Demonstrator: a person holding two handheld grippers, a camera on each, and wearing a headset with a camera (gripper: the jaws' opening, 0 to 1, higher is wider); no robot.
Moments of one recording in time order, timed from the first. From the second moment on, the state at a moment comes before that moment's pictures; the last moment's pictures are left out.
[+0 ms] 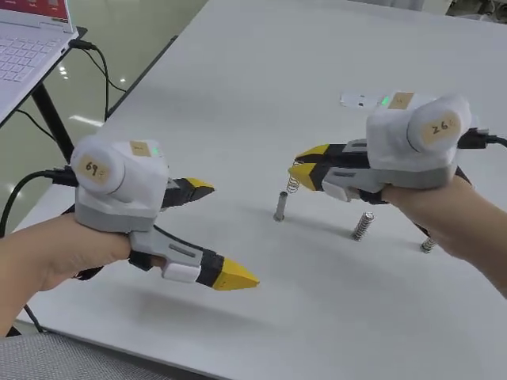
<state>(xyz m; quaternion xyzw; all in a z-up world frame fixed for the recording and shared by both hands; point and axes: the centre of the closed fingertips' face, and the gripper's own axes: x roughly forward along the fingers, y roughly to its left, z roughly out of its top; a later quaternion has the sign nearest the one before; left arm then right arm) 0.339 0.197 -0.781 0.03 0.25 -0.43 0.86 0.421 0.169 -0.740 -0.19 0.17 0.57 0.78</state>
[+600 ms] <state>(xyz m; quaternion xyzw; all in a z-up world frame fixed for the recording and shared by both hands) 0.337 0.198 -0.782 0.03 0.26 -0.43 0.87 0.421 0.178 -0.755 -0.20 0.19 0.57 0.77</state>
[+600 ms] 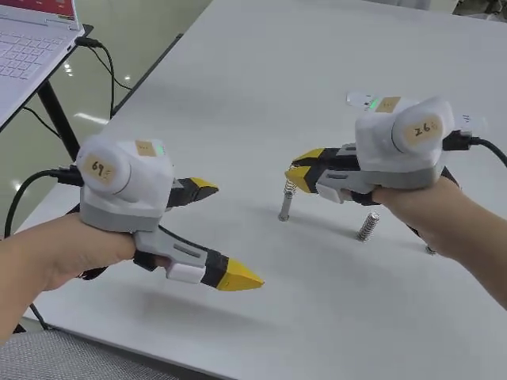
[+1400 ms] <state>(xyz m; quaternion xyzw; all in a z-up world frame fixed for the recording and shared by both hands) 0.337 0.196 -0.785 0.03 0.26 -0.43 0.87 0.421 0.178 -0.810 -0.21 0.24 0.56 0.77</state>
